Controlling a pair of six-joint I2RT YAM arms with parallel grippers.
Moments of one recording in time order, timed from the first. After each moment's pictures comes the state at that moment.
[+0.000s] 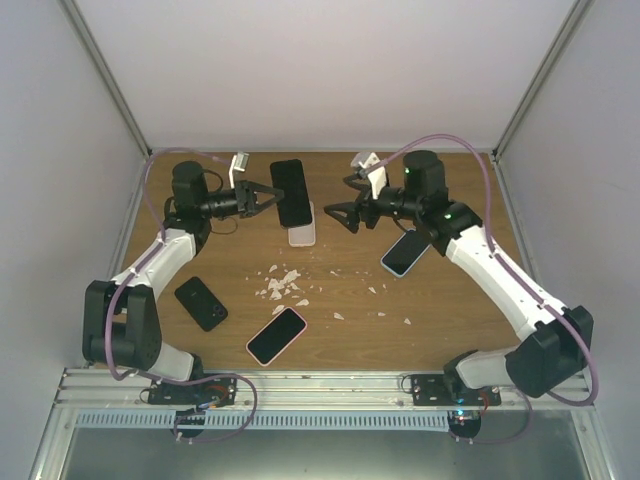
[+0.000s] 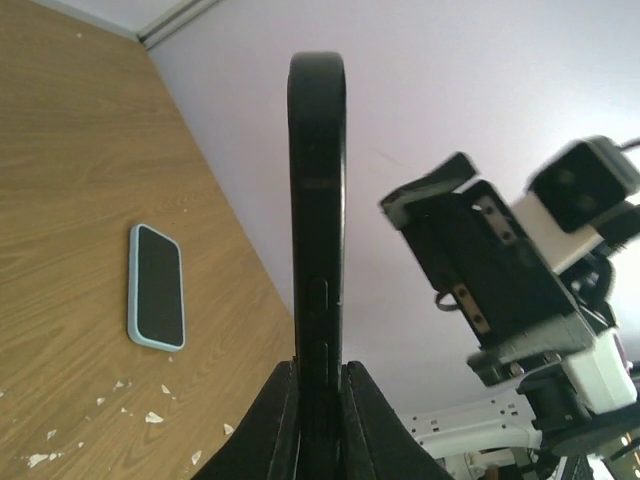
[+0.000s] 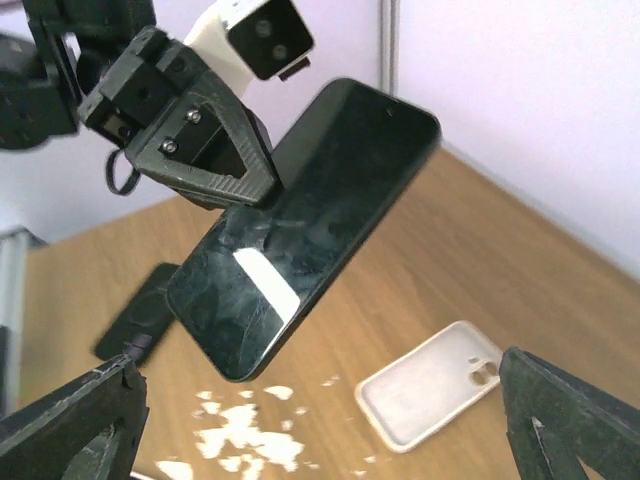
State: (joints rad) left arm -0.10 1.47 0.98 0.32 1.18 -0.90; right arm 0.51 1.36 1.28 -0.31 -0.57 -0.18
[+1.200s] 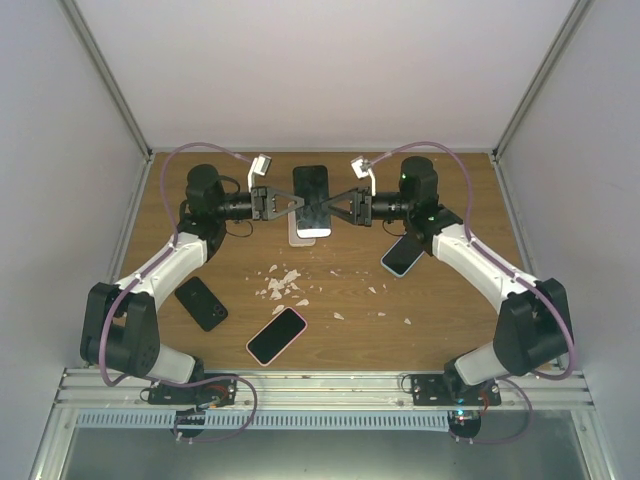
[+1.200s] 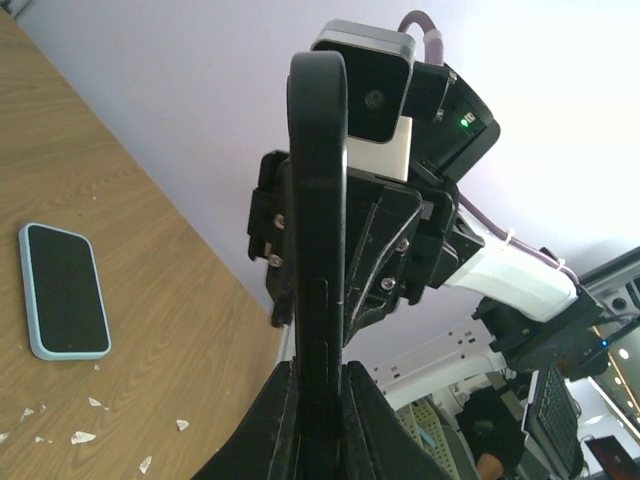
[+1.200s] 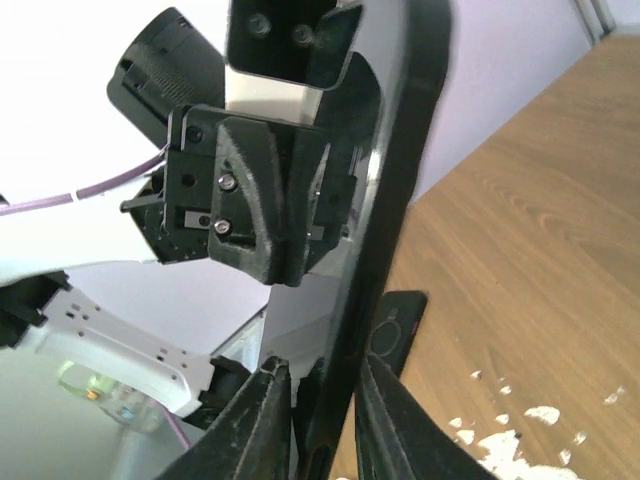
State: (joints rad) left arm -0.24 1.44 0.96 0.51 1.22 -0.95; right arm 0.42 1.47 1.11 0.15 -1.05 0.52
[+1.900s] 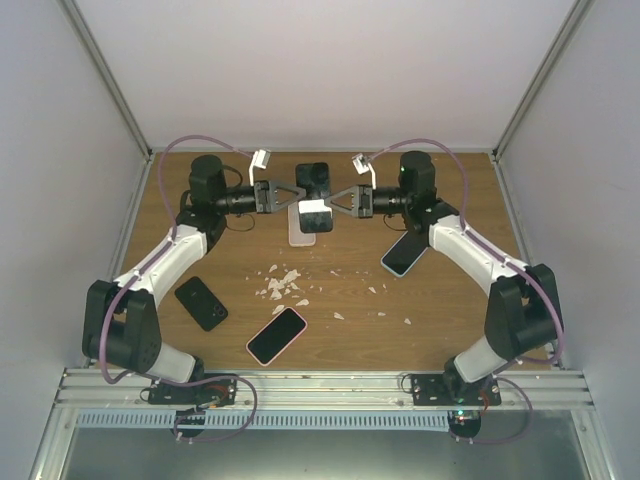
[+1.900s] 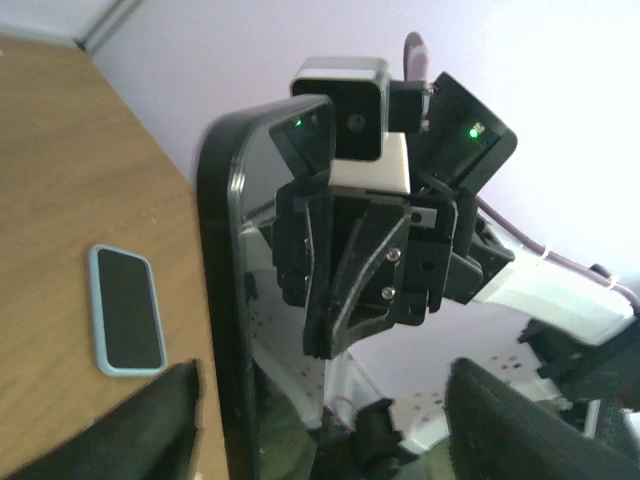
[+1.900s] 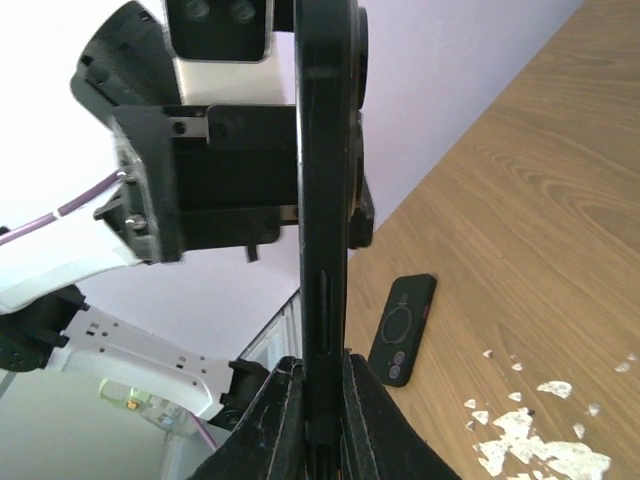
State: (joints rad) left arm -0.24 1.46 1.04 0.32 1.14 -0.80; right arm 0.39 1.56 1.16 0.17 -1.12 0.62
